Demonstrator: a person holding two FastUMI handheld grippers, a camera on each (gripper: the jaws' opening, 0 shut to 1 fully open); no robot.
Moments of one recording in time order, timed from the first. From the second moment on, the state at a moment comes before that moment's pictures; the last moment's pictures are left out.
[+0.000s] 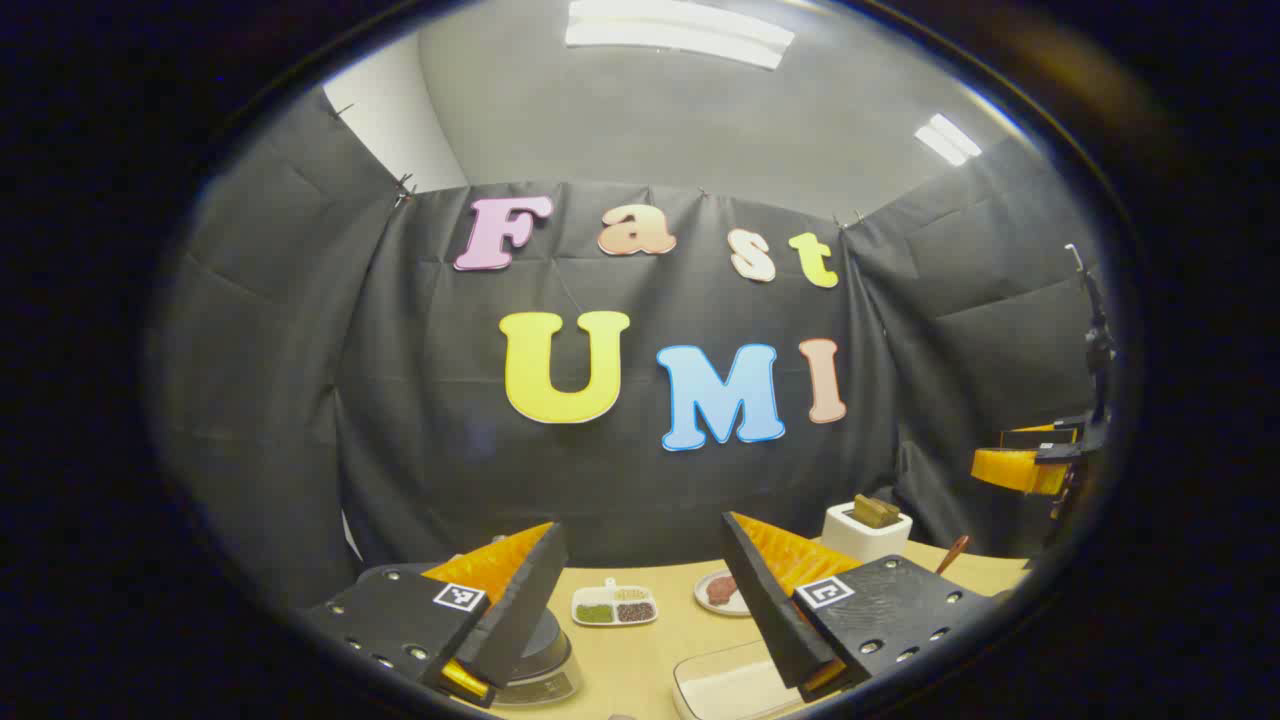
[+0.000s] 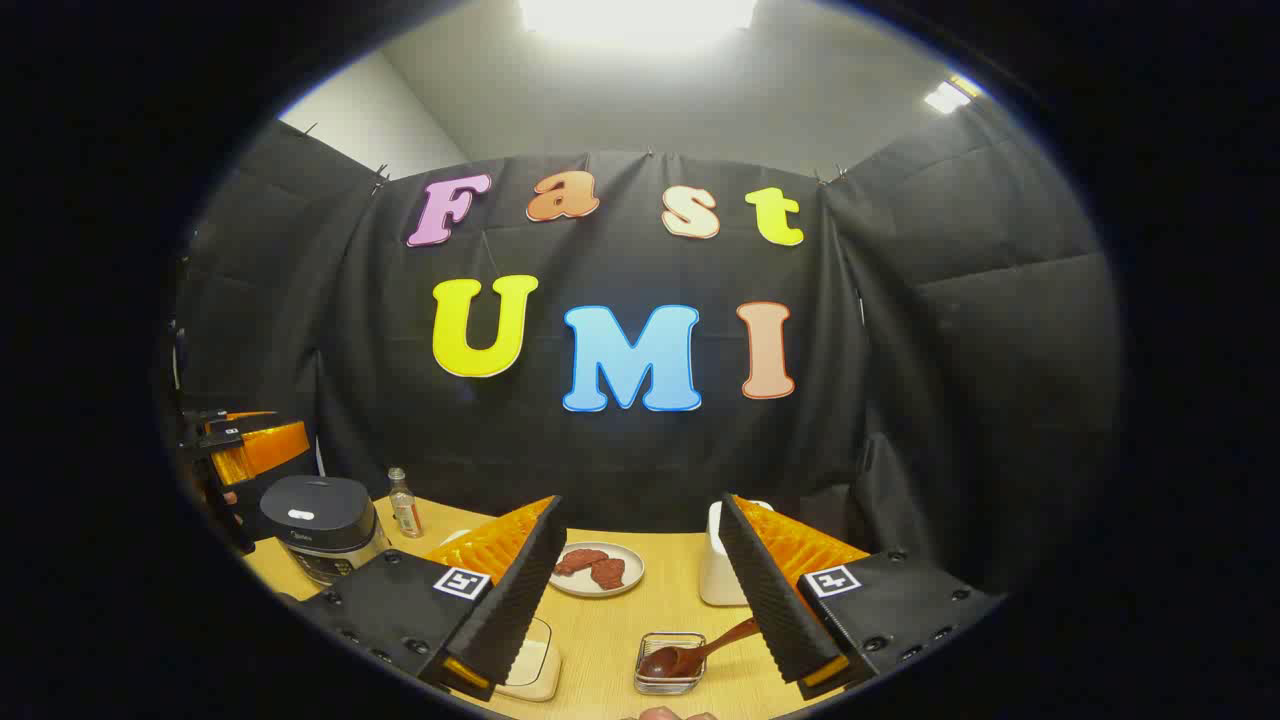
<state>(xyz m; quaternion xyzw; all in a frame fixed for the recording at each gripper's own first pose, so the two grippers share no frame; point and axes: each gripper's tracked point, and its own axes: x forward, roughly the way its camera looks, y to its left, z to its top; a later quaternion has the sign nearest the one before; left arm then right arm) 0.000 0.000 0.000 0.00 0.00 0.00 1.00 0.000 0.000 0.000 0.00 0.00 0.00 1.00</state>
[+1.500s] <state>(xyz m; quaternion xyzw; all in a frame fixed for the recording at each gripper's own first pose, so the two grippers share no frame) -0.002 0.074 -0.021 -0.03 0.02 0.05 1.00 0.019 0.022 -0.018 -0.01 0.01 0.02 1.00</state>
